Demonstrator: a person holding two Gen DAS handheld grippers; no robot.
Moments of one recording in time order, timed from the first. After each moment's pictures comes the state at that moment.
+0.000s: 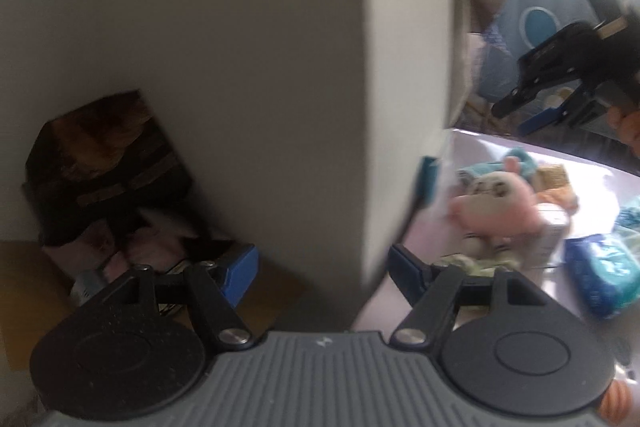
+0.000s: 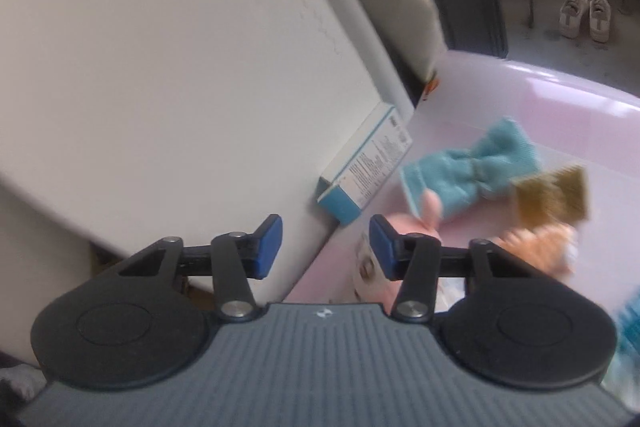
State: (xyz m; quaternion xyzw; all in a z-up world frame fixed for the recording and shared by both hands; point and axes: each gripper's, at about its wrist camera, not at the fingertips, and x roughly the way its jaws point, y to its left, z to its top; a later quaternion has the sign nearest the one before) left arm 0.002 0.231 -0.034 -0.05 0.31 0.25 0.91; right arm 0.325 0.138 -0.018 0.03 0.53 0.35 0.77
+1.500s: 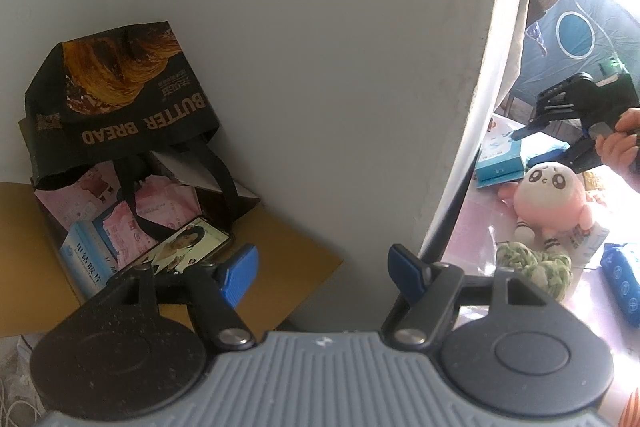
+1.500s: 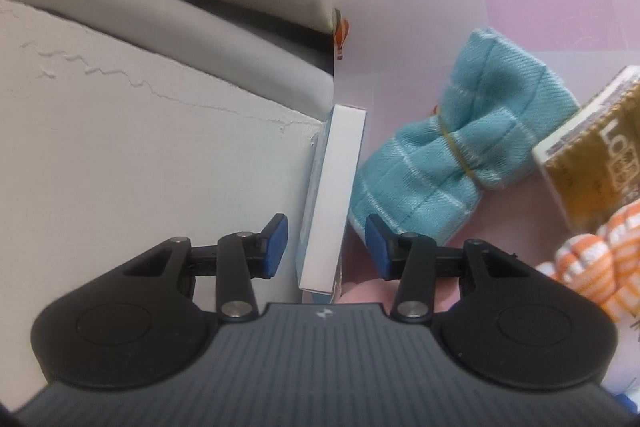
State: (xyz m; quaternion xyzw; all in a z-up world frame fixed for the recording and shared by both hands) left arm -0.004 0.291 -0.066 -0.11 0.34 0.26 0.90; right arm 0.412 0.141 -0.144 0.19 0.62 0.21 0.73
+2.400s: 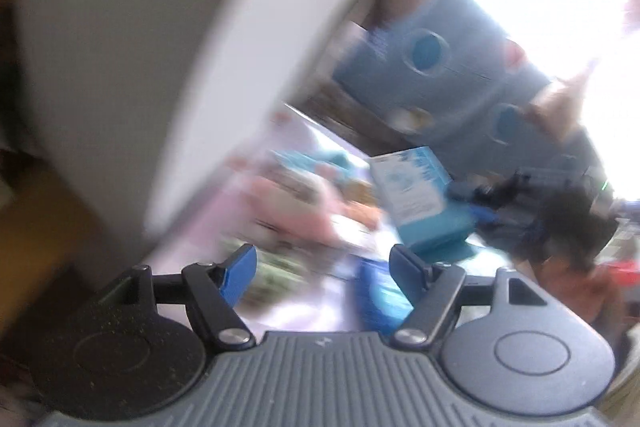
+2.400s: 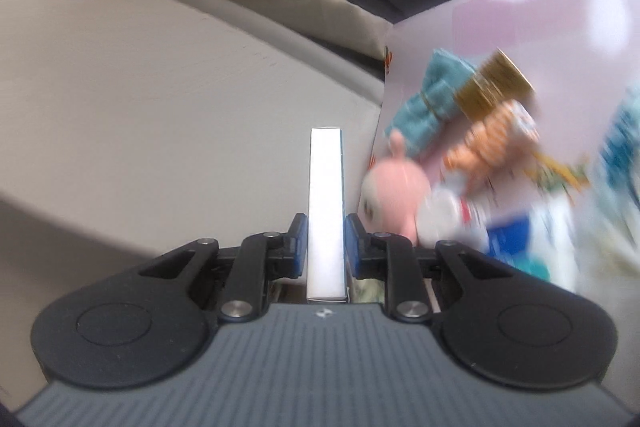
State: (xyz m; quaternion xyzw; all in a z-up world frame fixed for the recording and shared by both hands) left arm 0.035 0.227 -0.005 -0.31 0.33 -0.02 0.89; right arm 0.256 -0.043 -0.004 0.28 0.54 0.32 0.73
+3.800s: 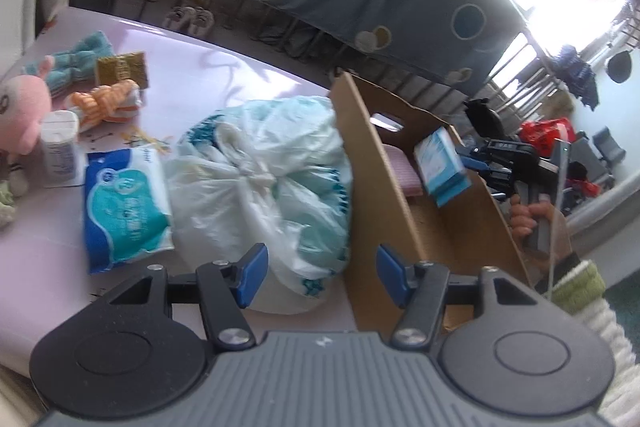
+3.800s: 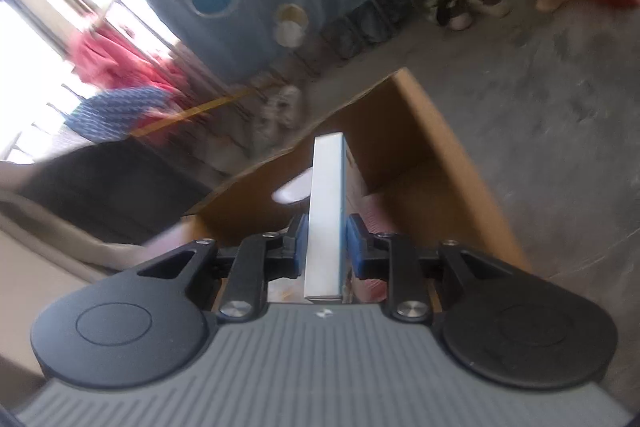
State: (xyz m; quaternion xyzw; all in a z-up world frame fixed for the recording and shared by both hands) left arm 0.116 -0.019 0.003 -0.22 0.45 -0.19 0.85; right arm 0.277 -0.496 0.016 0.23 0.41 -0.02 0.88
